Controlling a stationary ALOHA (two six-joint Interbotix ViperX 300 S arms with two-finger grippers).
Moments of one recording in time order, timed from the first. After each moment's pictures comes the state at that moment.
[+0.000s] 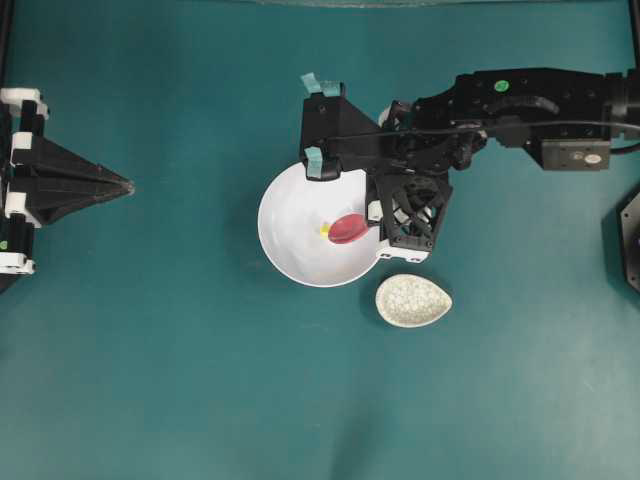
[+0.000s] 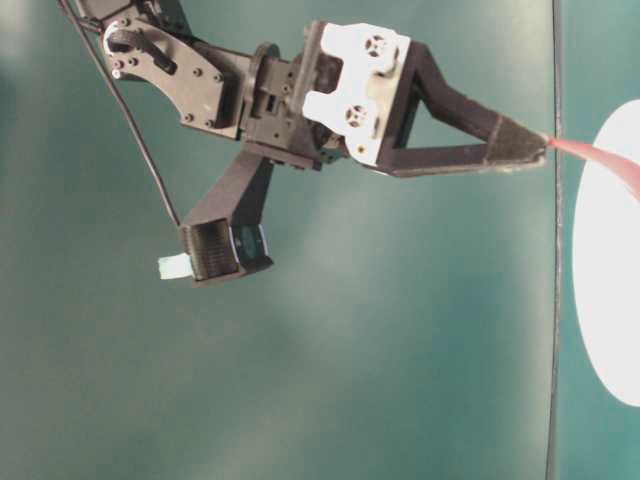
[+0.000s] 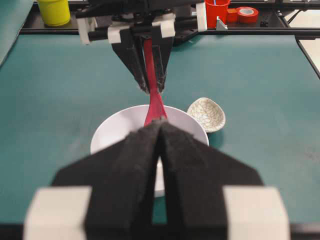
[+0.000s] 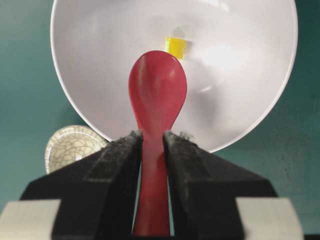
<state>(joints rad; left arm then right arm) 0.01 -0.96 1.18 0.02 -0.17 0.01 -0.14 0.05 0.29 0.25 0.92 -0.15</state>
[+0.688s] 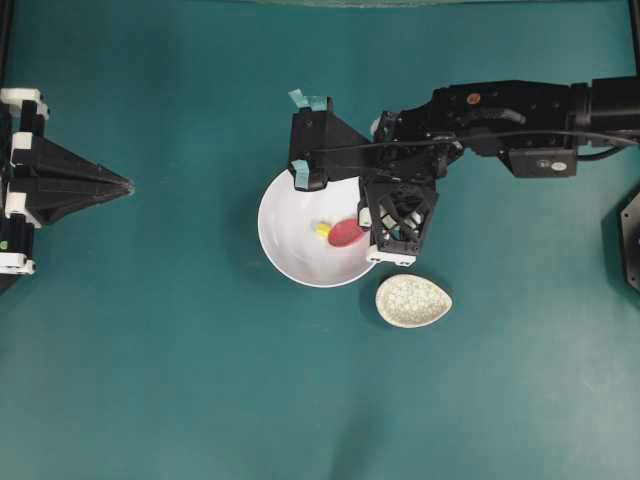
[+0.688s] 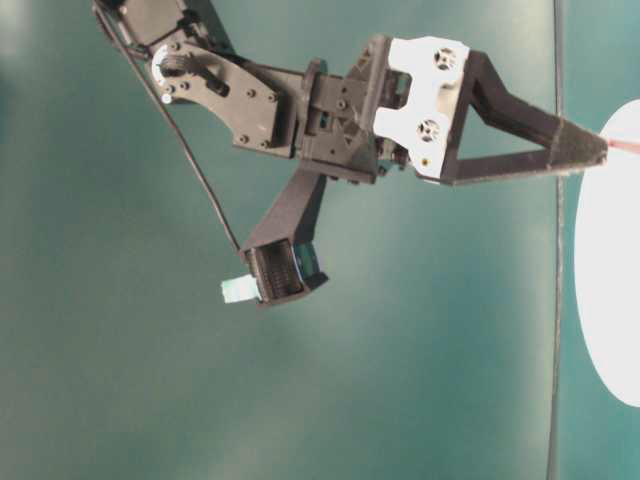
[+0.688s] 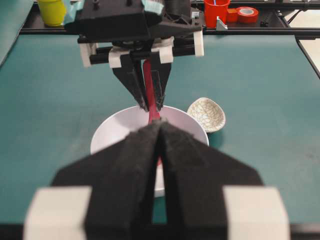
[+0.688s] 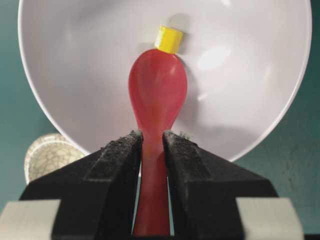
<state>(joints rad) 0.01 -0.96 1.18 0.02 -0.17 0.01 -0.14 0.12 0.29 0.25 0.88 -0.16</state>
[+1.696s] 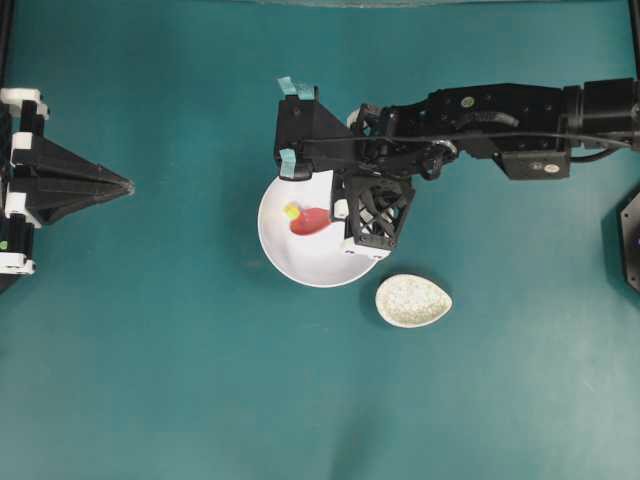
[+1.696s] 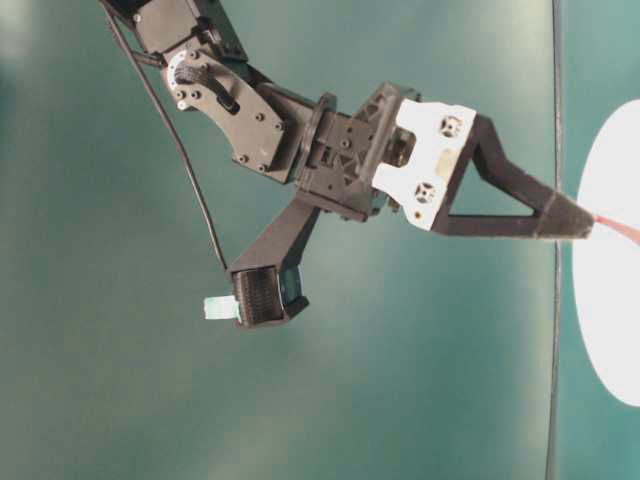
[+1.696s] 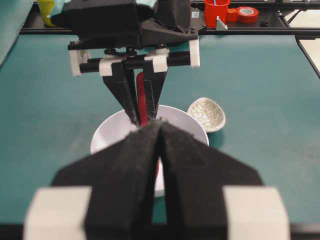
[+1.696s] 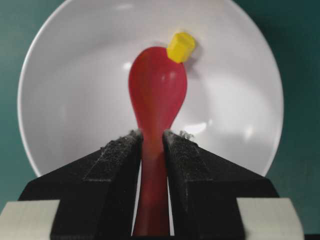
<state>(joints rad) 0.01 -0.96 1.18 0.02 -0.17 0.01 -0.14 0.14 0.29 0.23 0.65 -0.17</state>
